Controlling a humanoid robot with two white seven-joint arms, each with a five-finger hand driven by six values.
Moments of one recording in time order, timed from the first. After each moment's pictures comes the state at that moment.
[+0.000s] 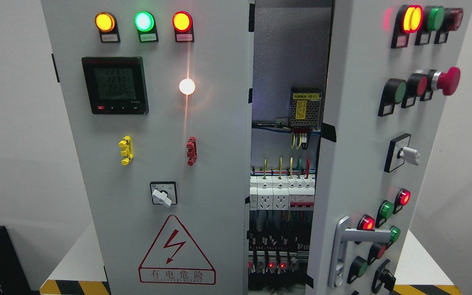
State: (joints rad) left arm 0.04 -0.06 0.00 0.00 0.02 -0.10 -0.11; right arm 0.14 0.12 0.00 -0.15 -0.05 0.01 0.04
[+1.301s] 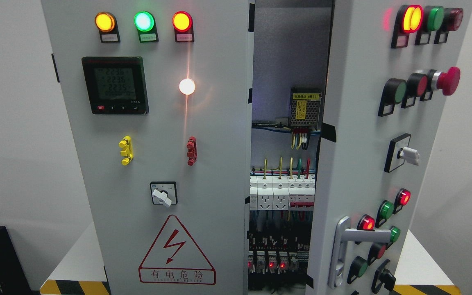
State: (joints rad) left arm 0.18 -0.02 -0.10 -0.47 0.00 -0.11 -0.12; right arm 0.14 0.12 0.00 -0.15 -0.05 0.01 0.04
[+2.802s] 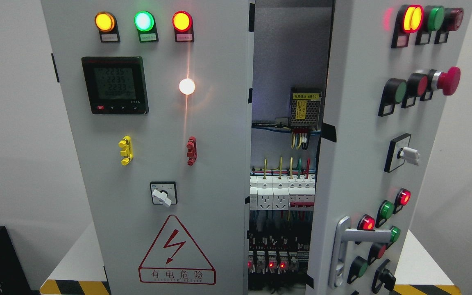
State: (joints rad) left arm 0.19 0.61 -0.48 -1.67 0.53 -0.24 -0.14; right arm 0.14 0.12 0.00 -0.15 -0.05 0.01 0.04
